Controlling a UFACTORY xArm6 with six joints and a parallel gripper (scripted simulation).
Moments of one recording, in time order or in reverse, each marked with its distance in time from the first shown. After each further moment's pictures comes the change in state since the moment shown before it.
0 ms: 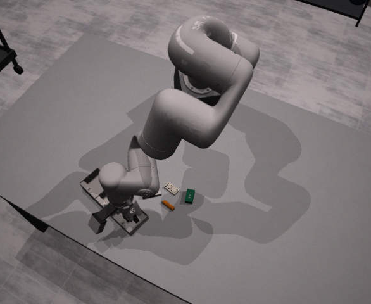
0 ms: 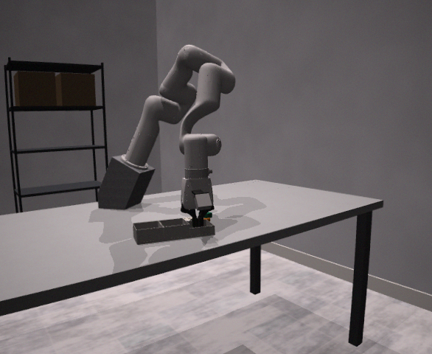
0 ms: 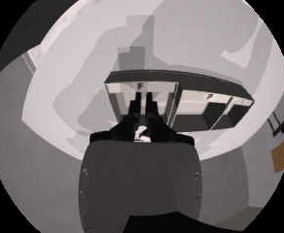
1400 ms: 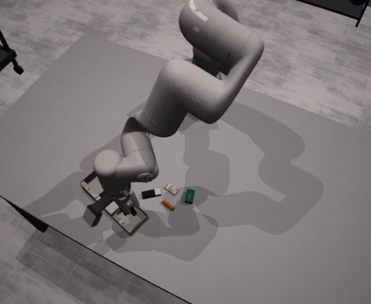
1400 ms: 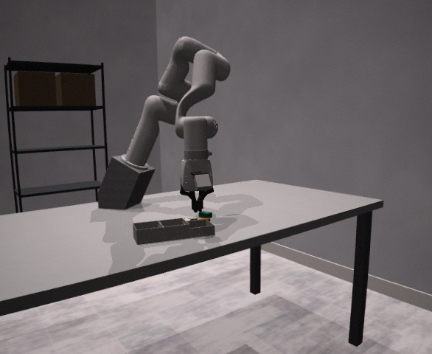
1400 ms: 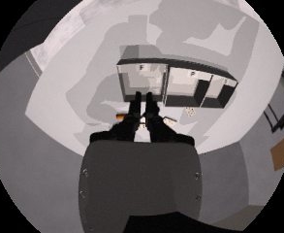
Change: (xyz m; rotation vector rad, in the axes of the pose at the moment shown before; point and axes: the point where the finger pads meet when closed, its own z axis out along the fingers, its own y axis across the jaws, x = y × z) arm 0.000 0.000 -0.059 0.000 0.000 0.000
